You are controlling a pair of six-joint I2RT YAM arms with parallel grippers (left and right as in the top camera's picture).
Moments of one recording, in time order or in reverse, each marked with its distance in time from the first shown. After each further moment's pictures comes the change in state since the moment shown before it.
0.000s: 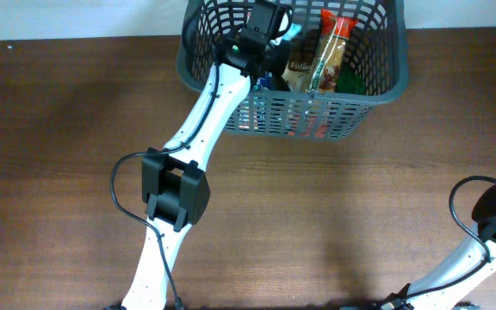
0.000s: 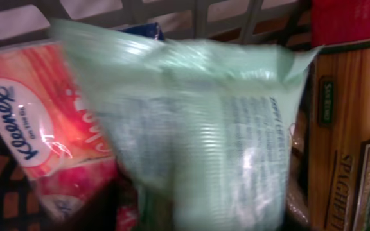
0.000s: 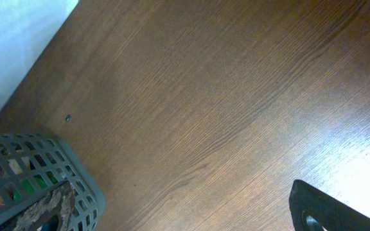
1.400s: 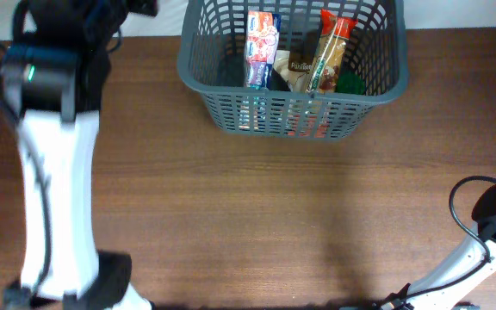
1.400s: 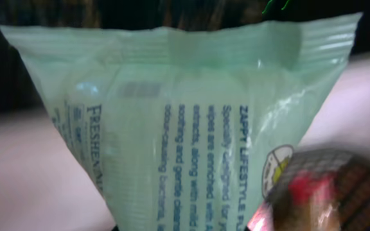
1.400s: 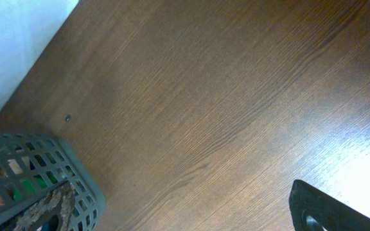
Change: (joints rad) left arm 0.320 -0.666 -0.040 -0.058 0.127 0.100; right arm 0.000 0.000 0.000 0.000 0.000 0.000
